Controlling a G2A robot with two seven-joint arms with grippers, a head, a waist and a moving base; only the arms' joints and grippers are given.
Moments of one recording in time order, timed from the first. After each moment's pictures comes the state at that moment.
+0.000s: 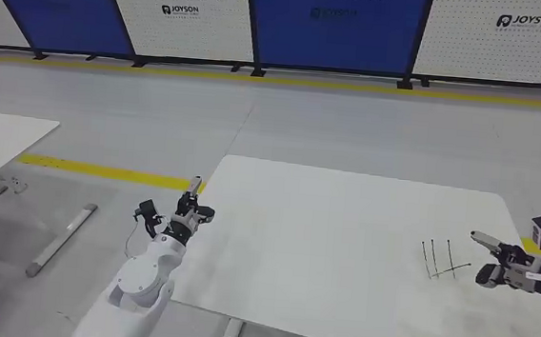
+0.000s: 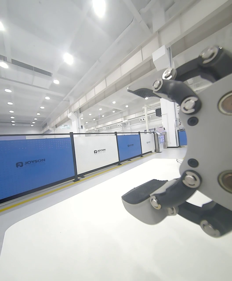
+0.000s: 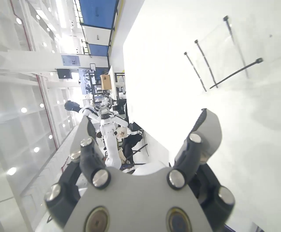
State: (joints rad) left arm 1.73 -1.15 -1.60 -1.80 -0.42 0.00 0.00; right arm -1.13 -0.97 1.65 -1.33 0.01 0.24 1.36
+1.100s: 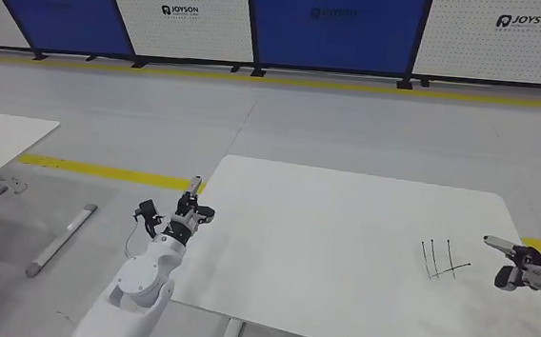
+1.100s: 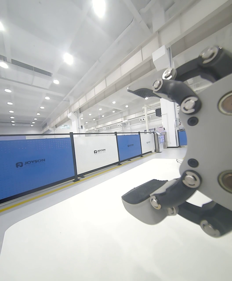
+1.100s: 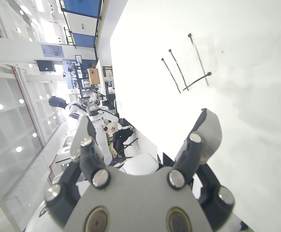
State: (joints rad) left arm 1.73 -1.15 -1.60 -1.80 -0.42 0.00 0.00; right arm -0.96 -0.82 1.40 -1.09 0.12 0.11 1.39
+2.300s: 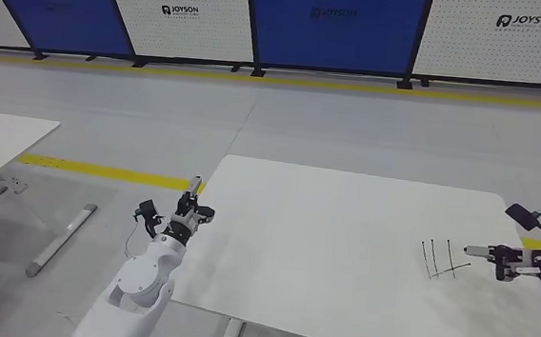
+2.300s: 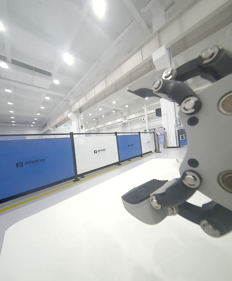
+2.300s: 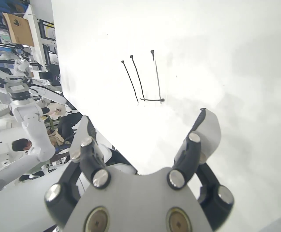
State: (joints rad) left arm 1.73 -1.15 -1.60 -1.80 -0.42 0.00 0.00; right arm -0.57 -0.90 0.96 -0.65 -0.05 -0.34 1.38
